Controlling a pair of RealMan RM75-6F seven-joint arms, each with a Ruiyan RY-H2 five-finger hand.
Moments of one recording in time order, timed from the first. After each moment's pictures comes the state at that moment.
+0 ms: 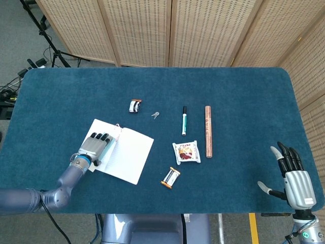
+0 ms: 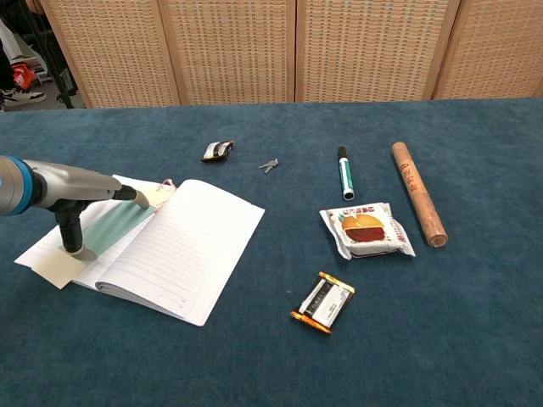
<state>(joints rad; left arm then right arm) -1.06 -1.37 0.09 -1.65 0.34 0.83 0.71 0.06 -1.21 0.05 -1.55 -1.64 1.61 0.16</state>
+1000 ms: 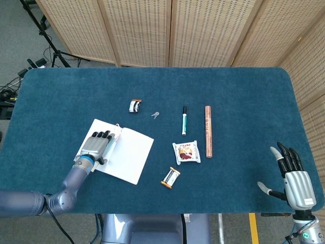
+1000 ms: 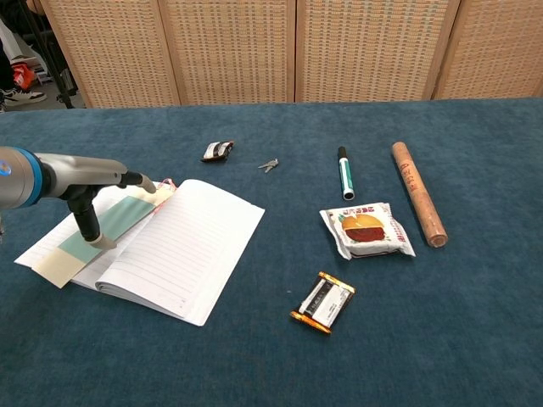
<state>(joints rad) -1.03 -1.38 0.01 -1.72 0.31 0.94 0.64 0.06 -1.21 0.05 -1.55 -1.64 1.61 0.15</state>
